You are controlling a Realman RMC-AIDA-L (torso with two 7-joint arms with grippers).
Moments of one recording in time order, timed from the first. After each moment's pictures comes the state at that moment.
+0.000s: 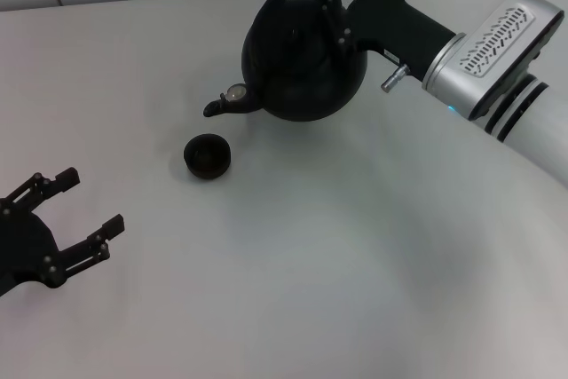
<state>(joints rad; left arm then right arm) -0.29 -2.02 0.59 0.30 1.77 1.56 -0.64 0.75 2.09 -0.36 0.02 -1.49 -1.18 0.12</state>
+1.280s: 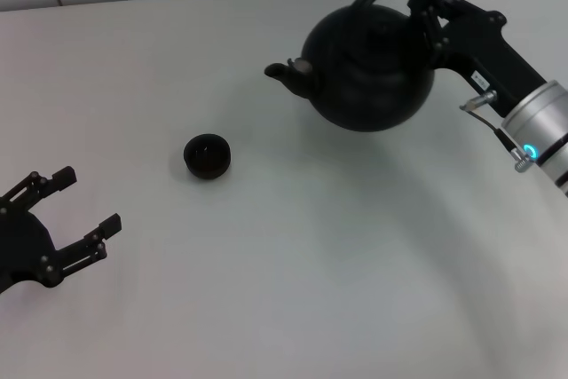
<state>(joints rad) -0.29 -2.02 0.58 0.31 1.78 1.57 -0.64 0.55 2.08 -0.24 0.02 -1.46 -1.34 0.47</state>
